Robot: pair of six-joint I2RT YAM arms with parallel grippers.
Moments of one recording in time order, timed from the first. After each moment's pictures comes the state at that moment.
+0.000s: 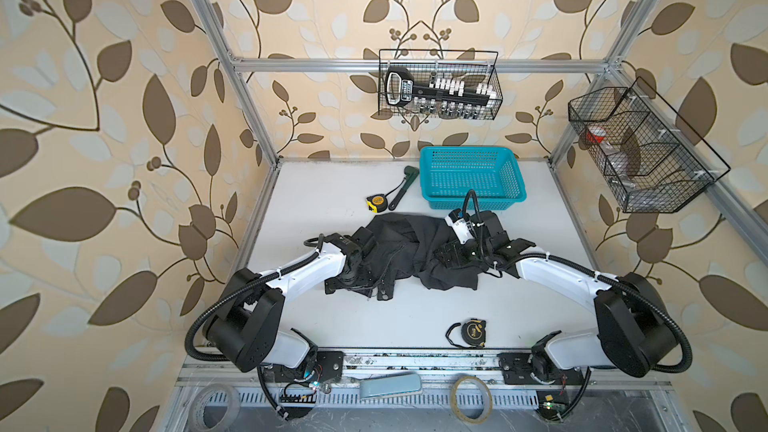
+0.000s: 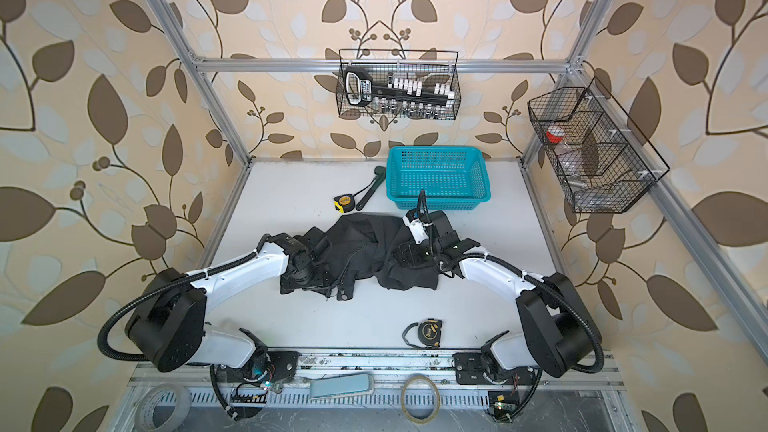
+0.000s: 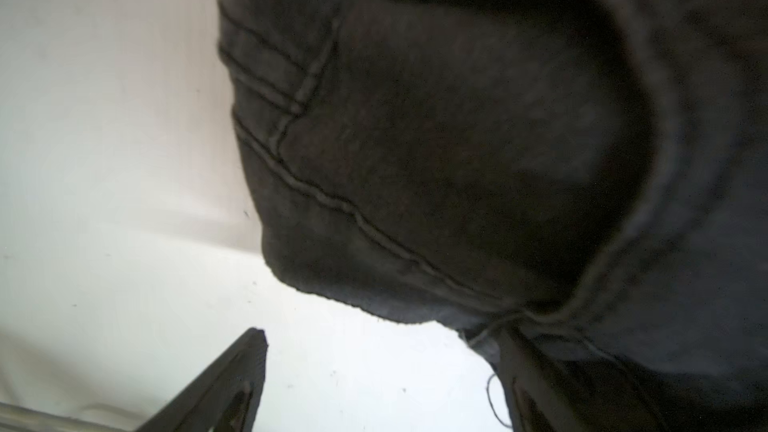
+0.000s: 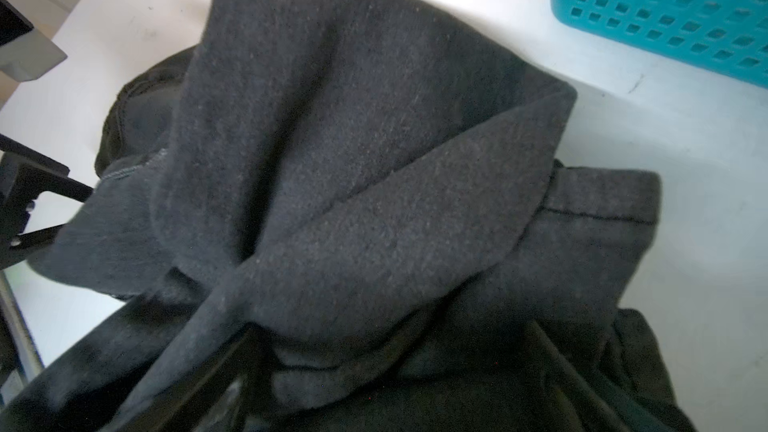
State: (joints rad) left arm -0.54 1.44 0.80 -0.87 -0.11 -0.75; right arm 0.48 1.43 0.76 -0.16 -0.21 0.11
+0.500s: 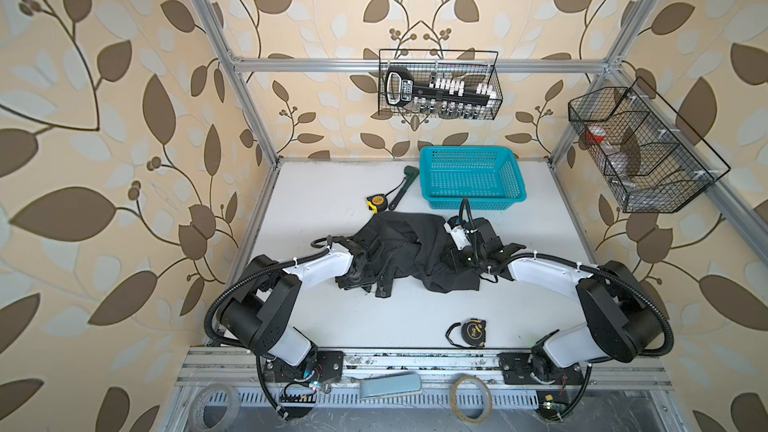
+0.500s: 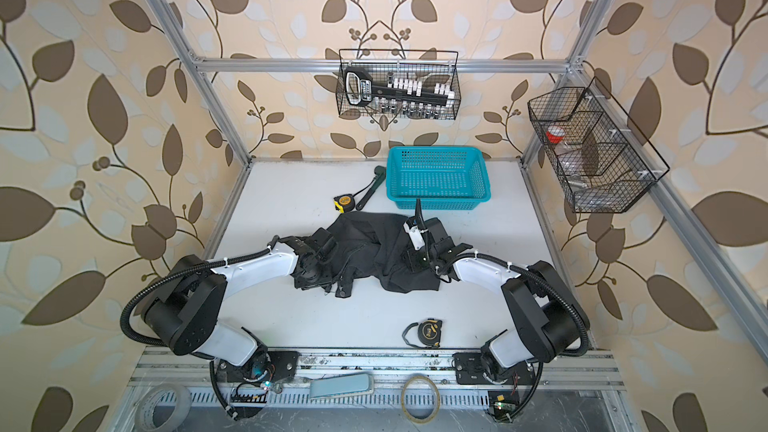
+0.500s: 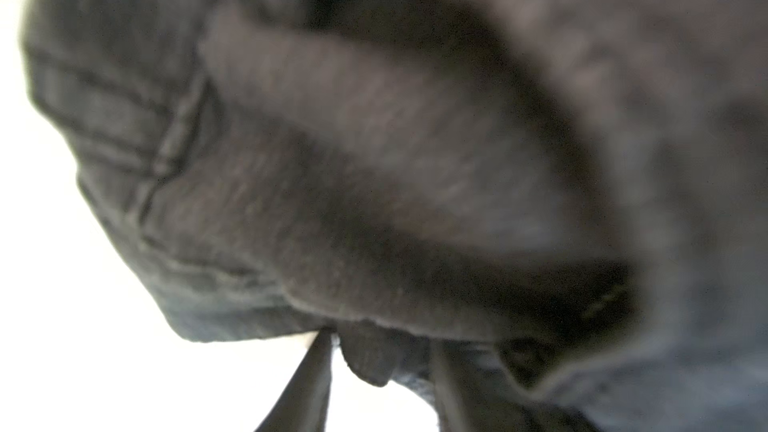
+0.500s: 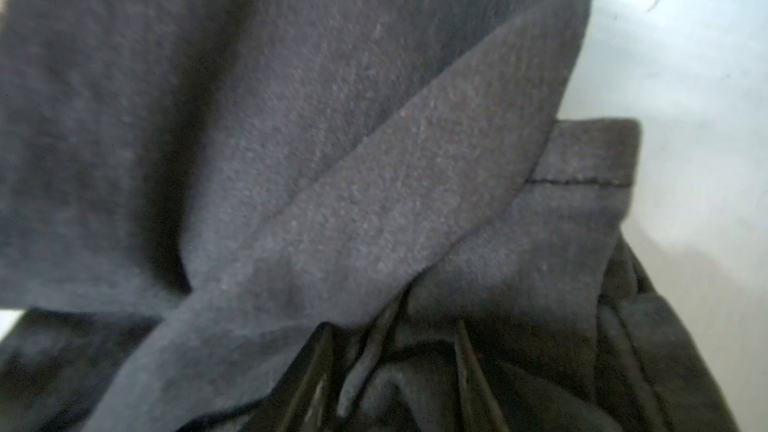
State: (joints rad) left arm -0.53 1.52 0.79 -0.69 -0.12 -0.80; right arm 0.50 1.50 0.70 -0.09 -0.15 0.16
